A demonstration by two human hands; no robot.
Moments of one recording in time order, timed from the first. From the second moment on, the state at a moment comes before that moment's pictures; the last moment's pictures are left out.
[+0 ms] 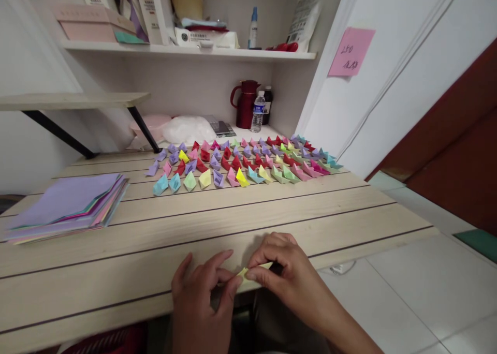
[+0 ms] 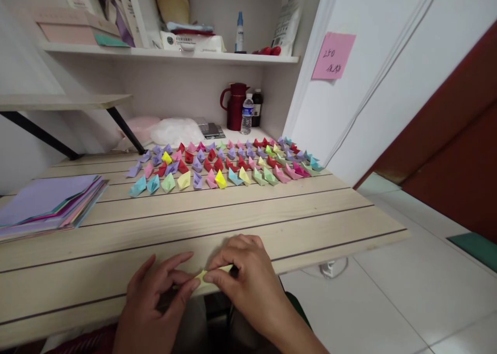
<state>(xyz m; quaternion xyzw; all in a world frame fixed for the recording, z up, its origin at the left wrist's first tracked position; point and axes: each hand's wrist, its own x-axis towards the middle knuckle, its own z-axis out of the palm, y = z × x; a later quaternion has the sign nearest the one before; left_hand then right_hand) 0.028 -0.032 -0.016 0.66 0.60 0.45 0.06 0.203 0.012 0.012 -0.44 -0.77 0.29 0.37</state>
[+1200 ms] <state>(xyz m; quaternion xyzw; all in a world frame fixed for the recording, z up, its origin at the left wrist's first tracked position) 0.034 -0.060 -0.040 0.77 0.54 0.24 -0.24 0.195 0.016 0.009 -0.47 -0.83 0.13 0.28</state>
